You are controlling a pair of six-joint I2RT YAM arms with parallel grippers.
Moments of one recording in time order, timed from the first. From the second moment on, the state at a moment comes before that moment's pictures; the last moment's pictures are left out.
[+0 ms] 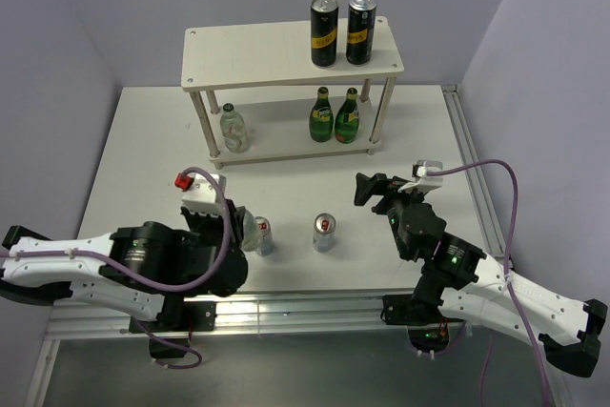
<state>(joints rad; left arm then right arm) -1.66 1.02 1.31 -1.33 -1.22 -1.21 0.98 0.57 0.56 -0.12 0.88 0.44</state>
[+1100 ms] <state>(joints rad) -0.68 1.34 1.18 0.00 -0.54 -0.16 0.98 0.59 0.56 -0.12 0.92 0.43</state>
